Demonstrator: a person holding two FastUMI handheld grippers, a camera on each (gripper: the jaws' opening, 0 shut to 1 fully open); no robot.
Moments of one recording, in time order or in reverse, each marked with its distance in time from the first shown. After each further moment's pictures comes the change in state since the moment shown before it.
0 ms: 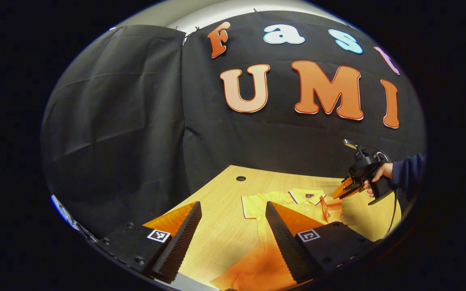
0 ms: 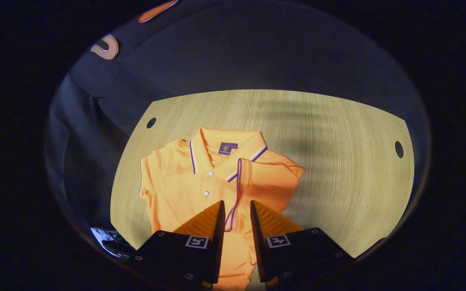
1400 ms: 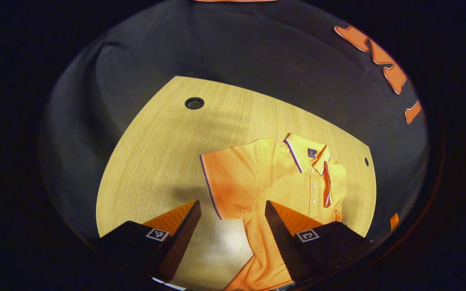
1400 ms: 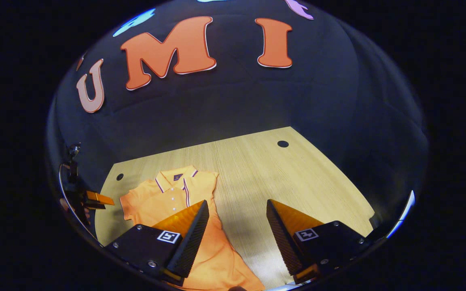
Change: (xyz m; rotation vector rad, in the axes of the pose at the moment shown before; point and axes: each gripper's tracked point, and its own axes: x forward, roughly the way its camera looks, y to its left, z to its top) left arm 0.297 -0.056 -0.113 -0.001 0.861 -0.374; right arm -0.218 -0.023 -0.128 0.313 -0.547 -0.488
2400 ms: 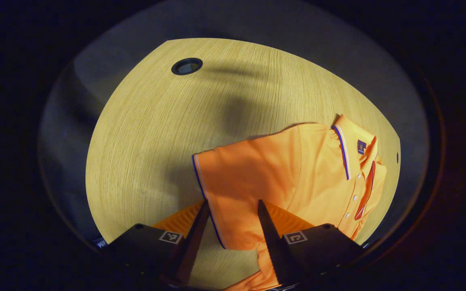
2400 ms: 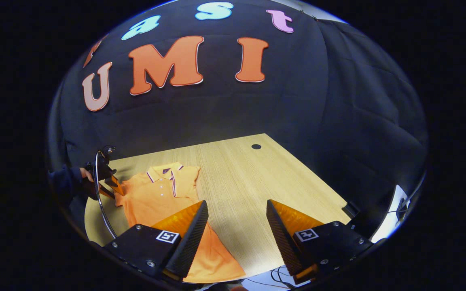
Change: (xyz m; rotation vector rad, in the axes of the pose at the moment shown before) left arm 0.097 0.030 0.002 0.026 0.253 0.197; right arm -0.090 -0.051 -0.055 0.016 -0.076 -0.121
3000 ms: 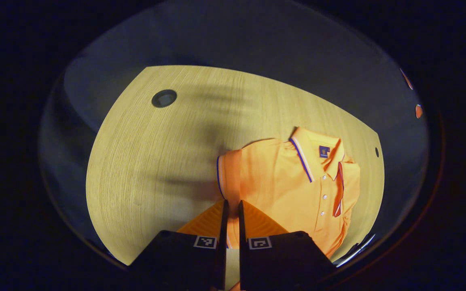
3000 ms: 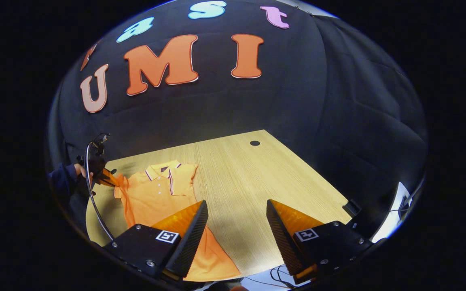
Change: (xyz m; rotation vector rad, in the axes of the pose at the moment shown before) left arm -0.061 -0.061 0.026 0.112 -0.201 -0.197; right arm 0.007 -0.011 0.002 0.004 0.018 0.043
